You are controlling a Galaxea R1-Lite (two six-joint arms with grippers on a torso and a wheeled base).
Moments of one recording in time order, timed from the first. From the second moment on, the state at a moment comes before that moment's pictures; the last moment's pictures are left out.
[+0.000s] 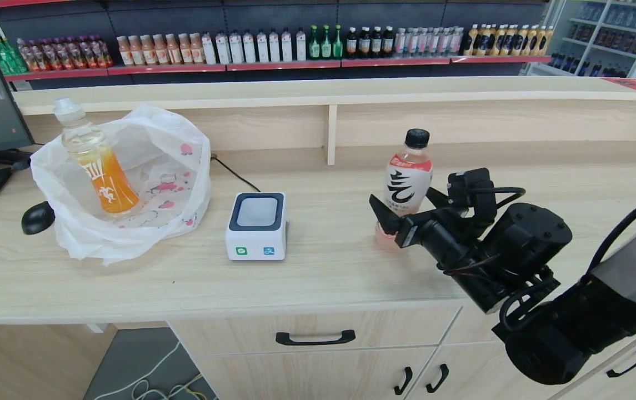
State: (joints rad) left arm 0.00 0.00 0.00 0.00 0.00 0.00; right arm 0.52 2.03 -0.71 -1.57 -0.11 -0.02
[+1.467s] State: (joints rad) left arm 0.00 0.00 0.00 0.00 0.00 0.00; right arm 0.52 2.07 -0.82 -1.57 -0.11 -0.02
